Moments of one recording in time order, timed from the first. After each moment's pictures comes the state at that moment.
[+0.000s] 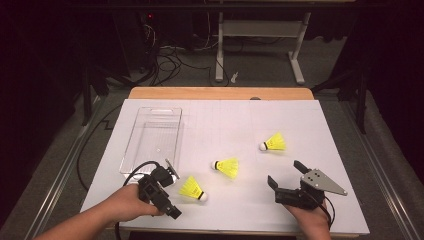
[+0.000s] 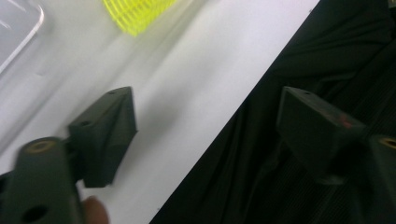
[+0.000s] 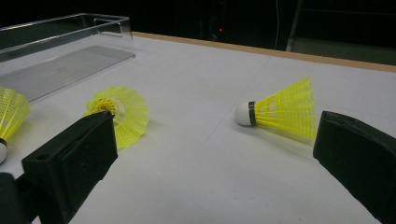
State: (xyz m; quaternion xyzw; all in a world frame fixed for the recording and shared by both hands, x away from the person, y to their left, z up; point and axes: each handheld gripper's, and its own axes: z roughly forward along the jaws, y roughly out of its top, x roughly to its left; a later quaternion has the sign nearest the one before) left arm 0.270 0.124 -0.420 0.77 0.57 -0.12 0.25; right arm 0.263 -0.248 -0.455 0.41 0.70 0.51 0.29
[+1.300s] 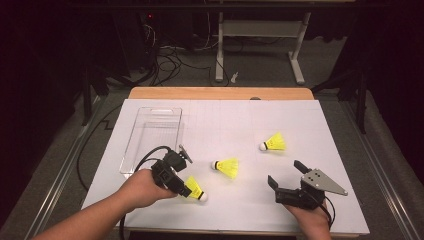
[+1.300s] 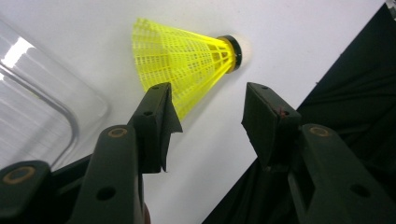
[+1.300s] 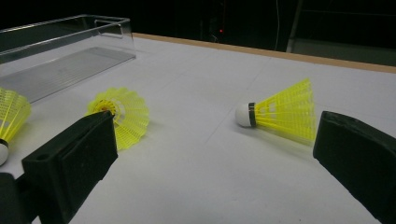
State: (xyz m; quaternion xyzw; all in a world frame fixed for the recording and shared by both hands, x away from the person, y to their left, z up) left arm 0.299 0.092 -0.405 0.77 0.57 -0.05 0.28; right arm 0.263 -0.249 -0.454 0.41 0.69 0.52 0.29
